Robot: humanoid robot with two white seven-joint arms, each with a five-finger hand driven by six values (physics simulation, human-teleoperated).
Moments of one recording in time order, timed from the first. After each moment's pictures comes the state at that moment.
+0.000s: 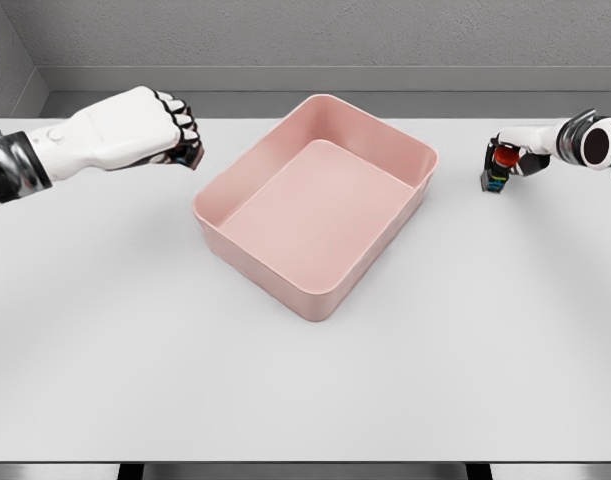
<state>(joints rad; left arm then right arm) -0.68 0.74 -0.53 -1.54 -0.65 -0.61 -0.22 -1.05 -0.68 1.07 -1.03 0.27 0.18 0.61</state>
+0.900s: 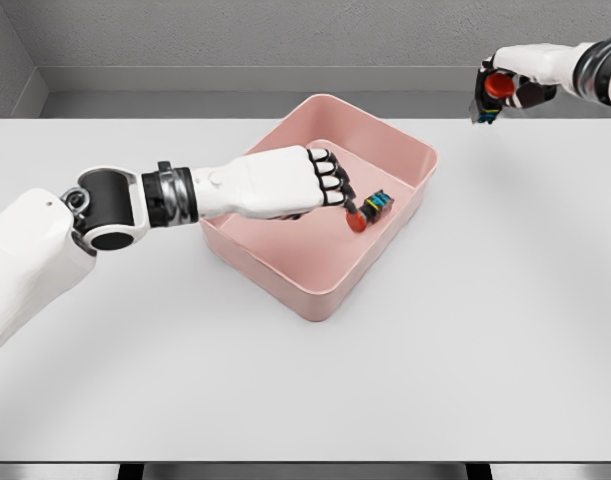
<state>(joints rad) -0.78 0.50 -0.81 -1.53 -0.74 -0.61 -0.23 -1.14 -0.74 0.98 -1.27 0.27 0.18 0.61</state>
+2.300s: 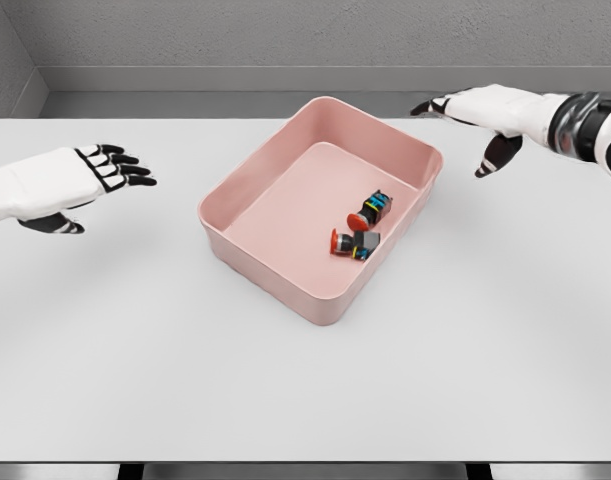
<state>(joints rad) -0.54 1.04 -0.59 -1.53 -0.48 -0.61 -0.22 -0.89 -0.86 0.81 -1.60 0.27 0.07 0.61</state>
